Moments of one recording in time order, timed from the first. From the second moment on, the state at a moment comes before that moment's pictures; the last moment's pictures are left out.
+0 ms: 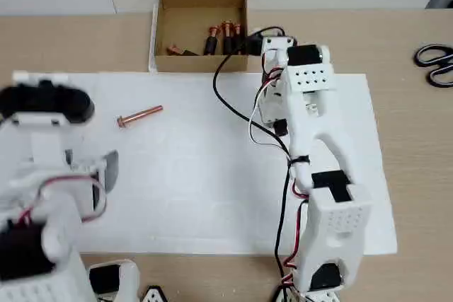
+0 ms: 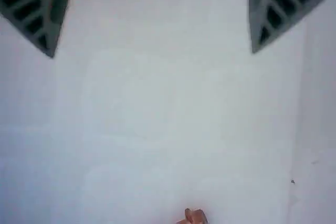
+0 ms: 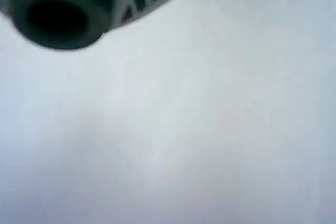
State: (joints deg) left arm -15.3 -51.1 14.4 99.4 -5.1; right arm -11.3 25.2 -26.9 93.6 4.1
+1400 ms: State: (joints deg) left arm -9.9 51.2 -47.0 91.7 -37.4; right arm -11.3 24.8 -26.9 93.6 4.1
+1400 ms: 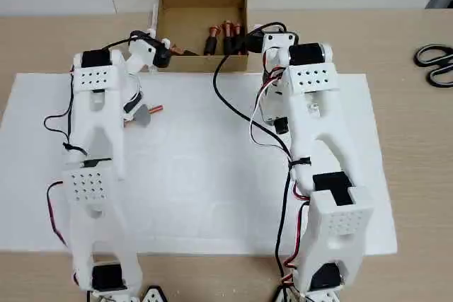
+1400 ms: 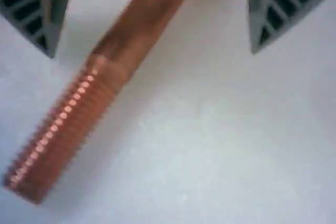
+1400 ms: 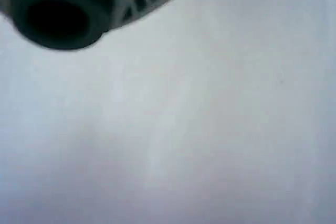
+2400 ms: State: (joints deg) left arm -6.3 53.1 -52.3 99.0 -37.5; right arm -11.3 24.8 -26.9 93.6 4.1
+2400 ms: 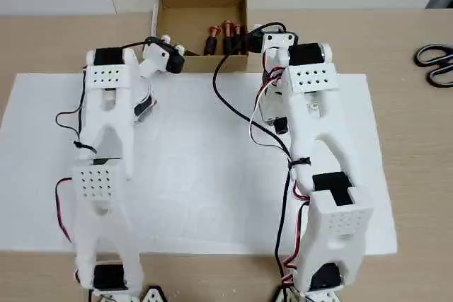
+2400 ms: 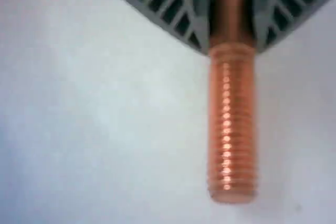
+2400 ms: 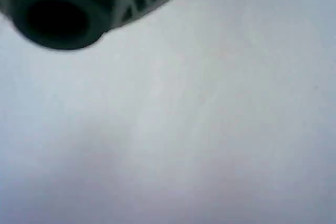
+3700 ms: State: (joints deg) left arm 2.6 3.0 3.0 93.1 -76.4; right arm -11.3 23.9 -26.9 93.5 4.1
